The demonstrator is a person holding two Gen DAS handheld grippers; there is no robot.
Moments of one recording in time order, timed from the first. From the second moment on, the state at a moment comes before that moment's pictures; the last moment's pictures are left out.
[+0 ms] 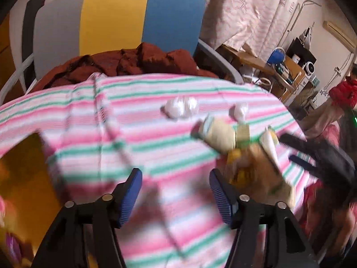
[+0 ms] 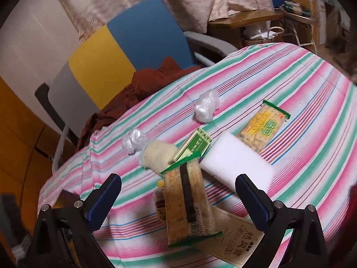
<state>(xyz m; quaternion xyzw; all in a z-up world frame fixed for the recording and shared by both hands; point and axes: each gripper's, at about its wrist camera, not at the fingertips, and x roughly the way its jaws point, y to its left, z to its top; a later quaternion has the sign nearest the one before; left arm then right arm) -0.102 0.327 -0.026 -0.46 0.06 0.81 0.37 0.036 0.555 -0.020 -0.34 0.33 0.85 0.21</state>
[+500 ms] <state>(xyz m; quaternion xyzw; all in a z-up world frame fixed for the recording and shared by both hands) -0.170 0.460 -0.065 -0.40 0.21 0.79 0.41 0.041 0.561 -0.028 -0.34 0.39 0.84 0.18</state>
